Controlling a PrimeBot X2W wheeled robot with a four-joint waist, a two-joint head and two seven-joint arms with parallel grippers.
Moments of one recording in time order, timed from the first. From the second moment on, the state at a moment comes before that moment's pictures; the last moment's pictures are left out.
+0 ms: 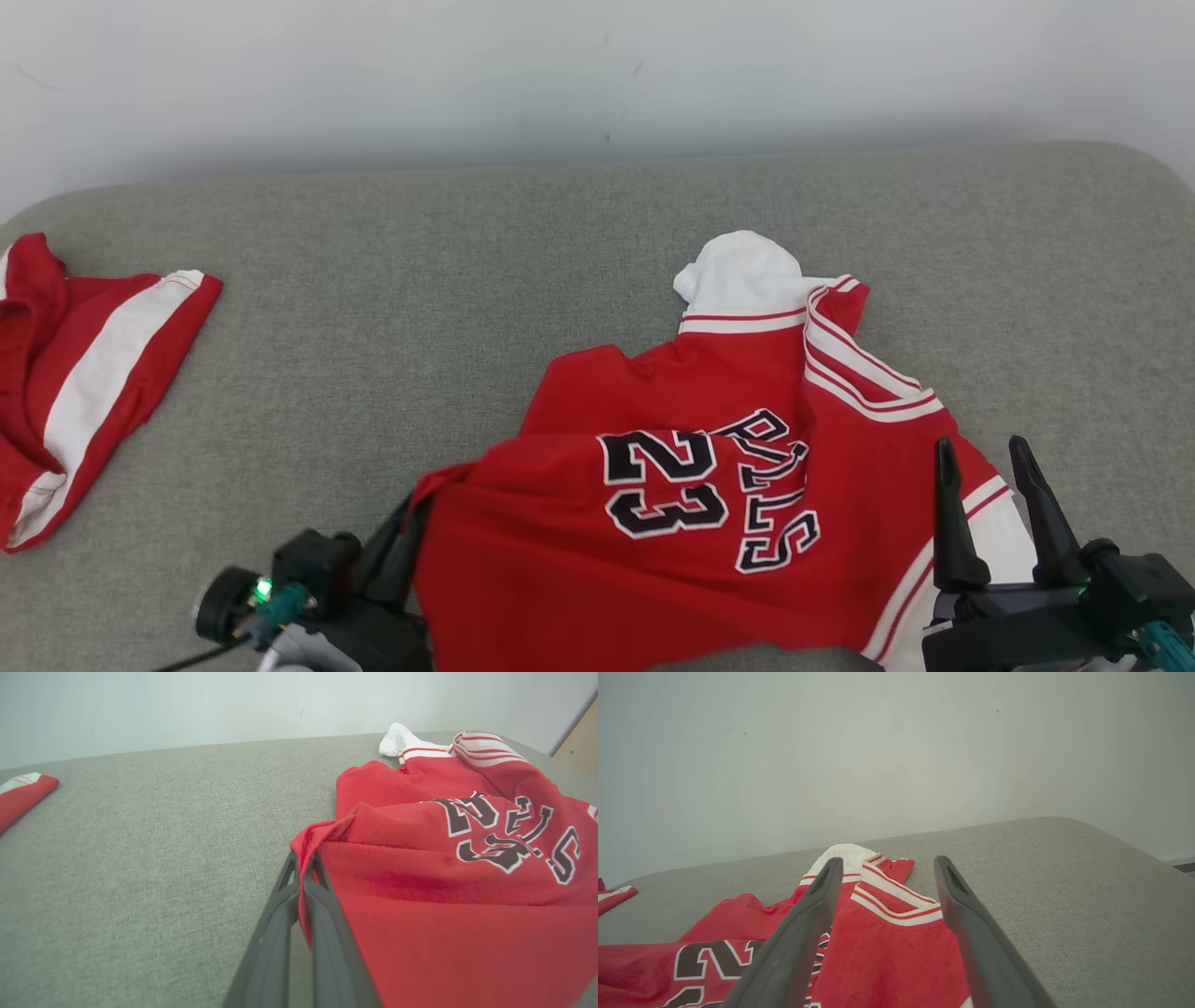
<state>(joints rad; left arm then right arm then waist) -0.29 0.24 -0.44 0.51 -0.40 -0.13 -0.26 -0.02 -0.05 -0.04 0.08 0.20 0.13 -0.24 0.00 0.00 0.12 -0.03</state>
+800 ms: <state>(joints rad) -0.54 0.40 -0.35 0.59 -0.41 -0.13 -0.26 -0.11 -0.05 -0.03 0.13 0.19 0.13 -0.26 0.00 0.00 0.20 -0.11</state>
